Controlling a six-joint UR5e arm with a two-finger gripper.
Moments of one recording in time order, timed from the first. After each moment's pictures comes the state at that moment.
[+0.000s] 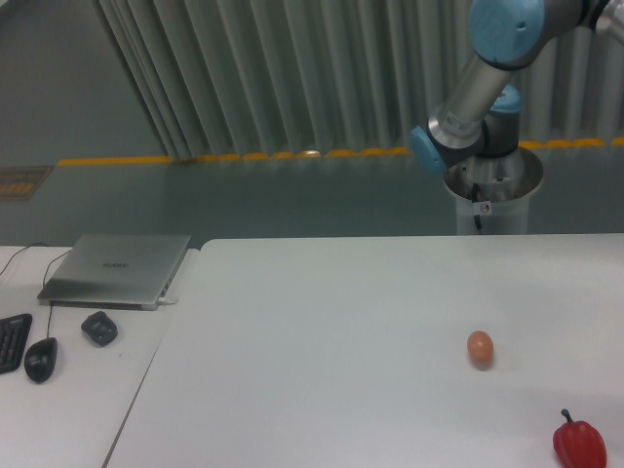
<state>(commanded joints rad) 2.81 -2.16 -1.32 -0.80 1.60 0.16</state>
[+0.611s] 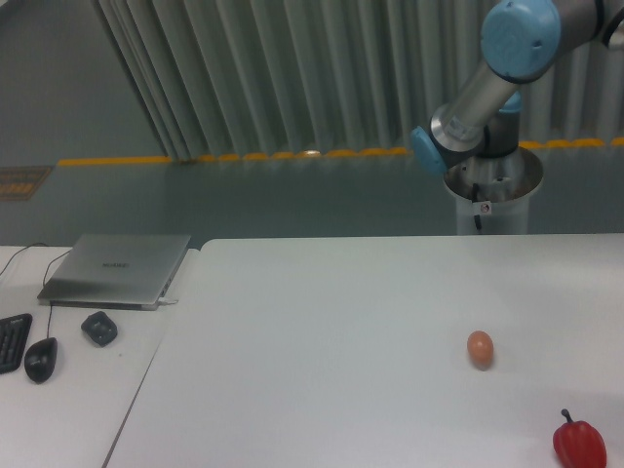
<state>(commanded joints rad) 2.82 -2.22 -1.29 -0.77 1.60 0.06</state>
